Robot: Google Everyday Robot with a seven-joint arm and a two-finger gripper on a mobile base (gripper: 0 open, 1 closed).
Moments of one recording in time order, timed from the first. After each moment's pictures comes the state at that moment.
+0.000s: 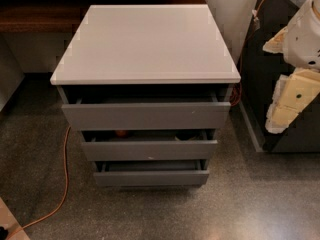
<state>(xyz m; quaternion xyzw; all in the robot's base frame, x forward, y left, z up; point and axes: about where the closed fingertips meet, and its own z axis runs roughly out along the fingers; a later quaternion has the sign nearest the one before) 0.438 -0.216 0.977 -0.60 0.78 -0.04 0.16</state>
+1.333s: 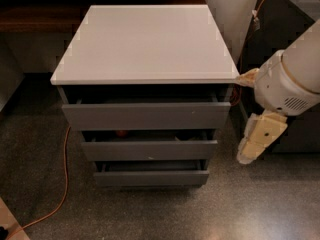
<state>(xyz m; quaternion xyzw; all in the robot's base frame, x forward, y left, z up) 0.428 -0.177 0.909 -0.63 0.75 0.03 0.20</state>
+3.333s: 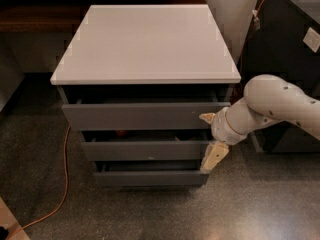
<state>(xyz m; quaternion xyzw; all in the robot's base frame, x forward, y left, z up) 0.527 -0.154 0.693 -0.65 0.72 0.10 0.23</state>
